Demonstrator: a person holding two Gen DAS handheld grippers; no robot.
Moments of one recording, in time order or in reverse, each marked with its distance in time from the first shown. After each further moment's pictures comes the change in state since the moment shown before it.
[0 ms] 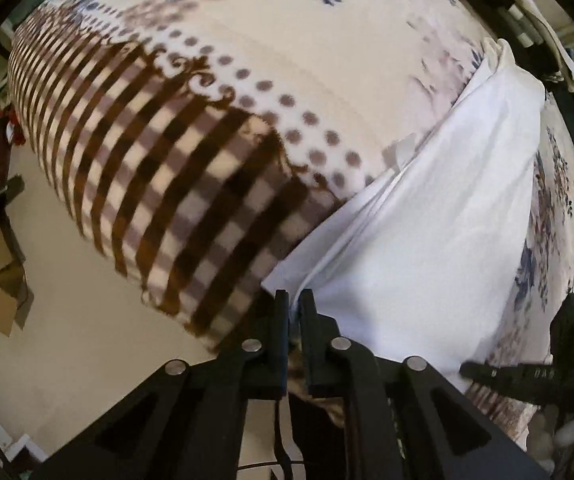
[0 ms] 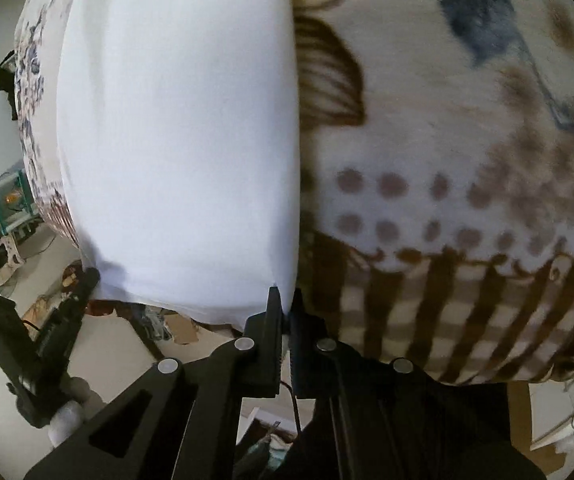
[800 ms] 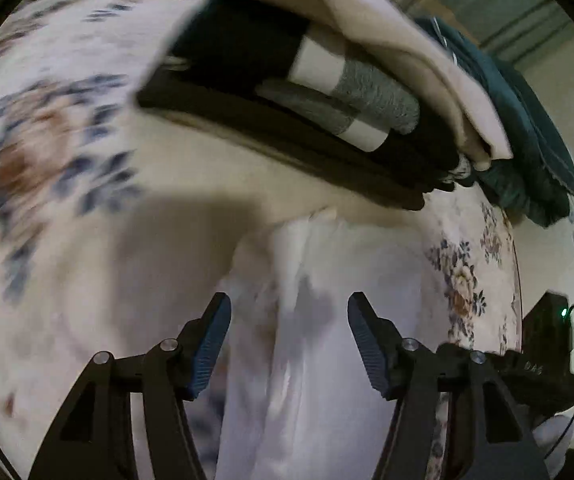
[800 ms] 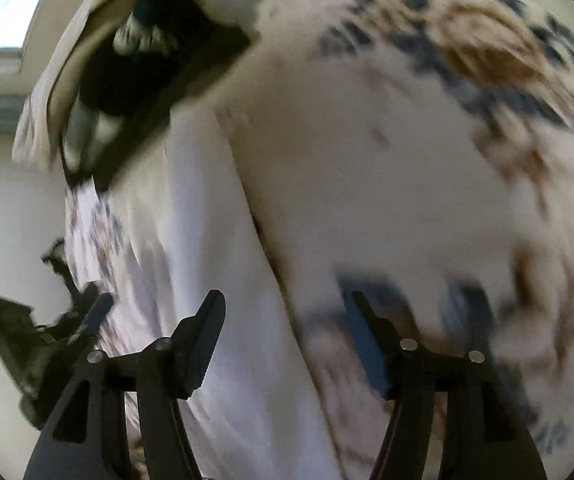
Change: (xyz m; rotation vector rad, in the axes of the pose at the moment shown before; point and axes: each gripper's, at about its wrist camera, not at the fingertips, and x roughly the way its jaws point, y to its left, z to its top) left arm 0.074 -0.349 0.361 0.533 -0.132 -0.374; right arm -0.299 -0.025 0.328 0.150 -0.605 0.226
